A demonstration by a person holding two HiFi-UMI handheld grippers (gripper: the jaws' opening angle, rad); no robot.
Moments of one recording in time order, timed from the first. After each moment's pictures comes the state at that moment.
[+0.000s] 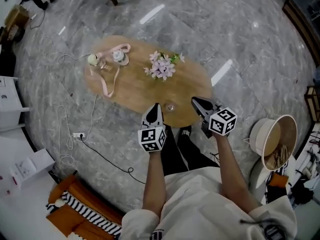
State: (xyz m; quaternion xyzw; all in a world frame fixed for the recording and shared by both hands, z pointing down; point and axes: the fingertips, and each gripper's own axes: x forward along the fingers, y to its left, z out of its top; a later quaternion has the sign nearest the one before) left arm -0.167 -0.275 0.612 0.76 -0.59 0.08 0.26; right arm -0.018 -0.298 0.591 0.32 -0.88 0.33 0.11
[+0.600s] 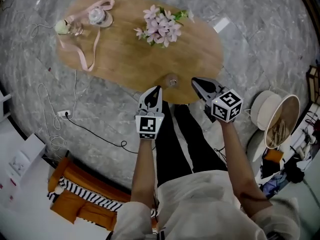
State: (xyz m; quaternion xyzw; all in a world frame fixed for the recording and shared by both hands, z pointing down) left arm -0.162 -0.246 0.771 0.83 -0.47 0.17 0.23; right arm -0.046 -0.280 0.742 0.30 -0.85 0.37 0.22
